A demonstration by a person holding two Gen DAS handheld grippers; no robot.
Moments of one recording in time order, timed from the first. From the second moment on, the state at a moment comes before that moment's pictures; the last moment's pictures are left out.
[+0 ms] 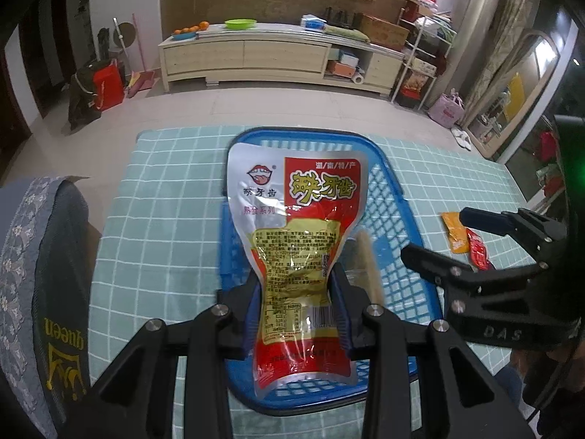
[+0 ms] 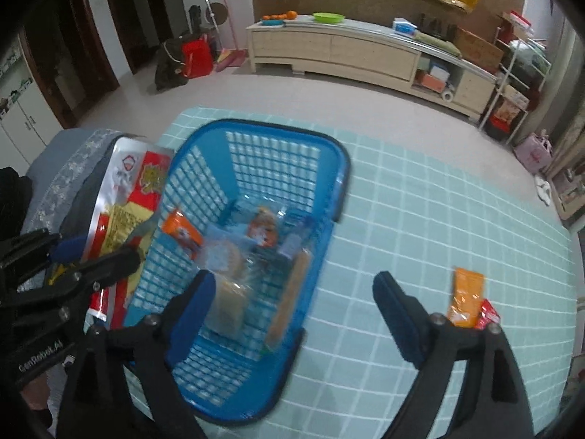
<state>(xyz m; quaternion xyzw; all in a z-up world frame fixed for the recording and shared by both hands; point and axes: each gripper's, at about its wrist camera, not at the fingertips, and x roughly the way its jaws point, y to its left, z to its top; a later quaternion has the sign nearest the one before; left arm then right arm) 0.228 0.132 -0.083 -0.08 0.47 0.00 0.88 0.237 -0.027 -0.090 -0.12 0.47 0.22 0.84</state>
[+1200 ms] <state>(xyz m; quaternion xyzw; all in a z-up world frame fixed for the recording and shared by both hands) 0.222 0.071 -0.076 -0.02 0.46 -0.03 0.88 0.216 -0.113 -0.086 -0.06 0.49 0.19 0.85</state>
